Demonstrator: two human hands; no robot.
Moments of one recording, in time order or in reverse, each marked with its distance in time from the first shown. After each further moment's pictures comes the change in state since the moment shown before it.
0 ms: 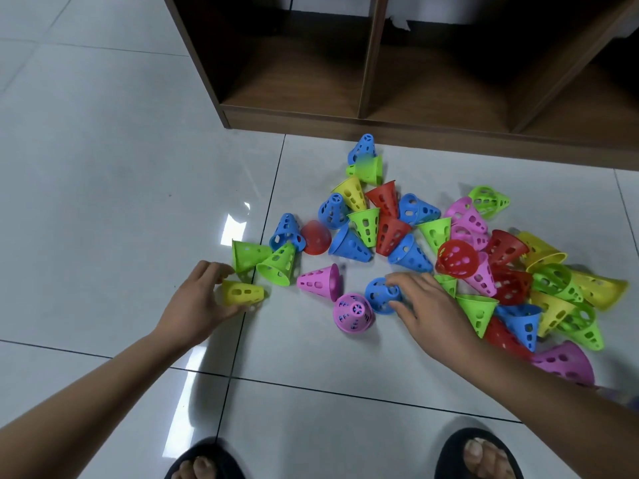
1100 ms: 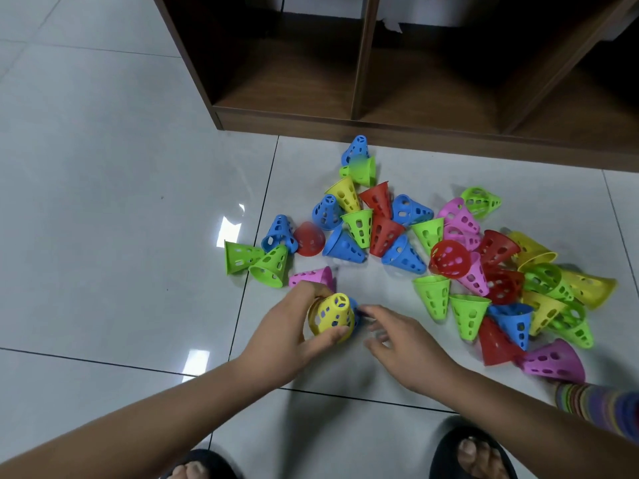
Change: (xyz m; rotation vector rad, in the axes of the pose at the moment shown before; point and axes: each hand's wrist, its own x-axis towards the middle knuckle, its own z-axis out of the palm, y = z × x) left_hand -0.029 0.157 0.046 -0.361 -0.126 0.247; right_hand -0.026 -0.036 0.021 0.336 -0.266 0.188
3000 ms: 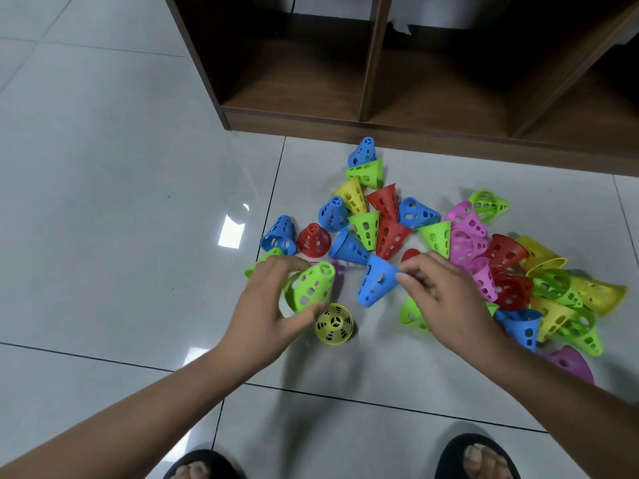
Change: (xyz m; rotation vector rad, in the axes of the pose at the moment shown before) left_hand 0.007 0.002 -0.041 0.064 0.189 -0.022; right_hand 0.016 -0.030 -0.077 -0.069 0.409 -0.203
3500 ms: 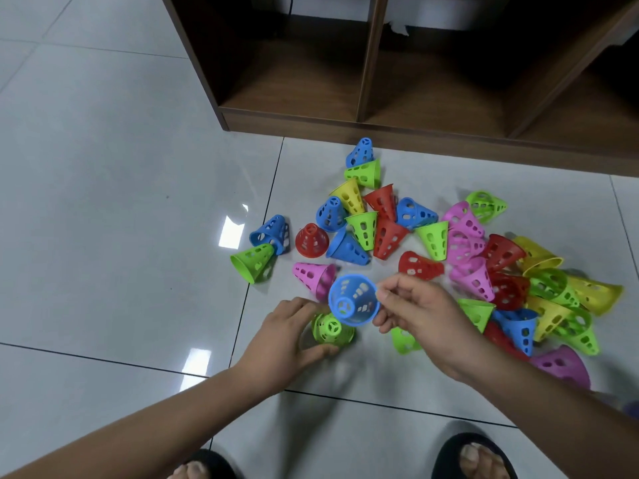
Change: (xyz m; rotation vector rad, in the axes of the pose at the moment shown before) left_hand -0.029 -0.032 0.046 0.118 -0.273 0.020; right_hand -0.014 -0.029 0.020 0.827 -0.198 0.485
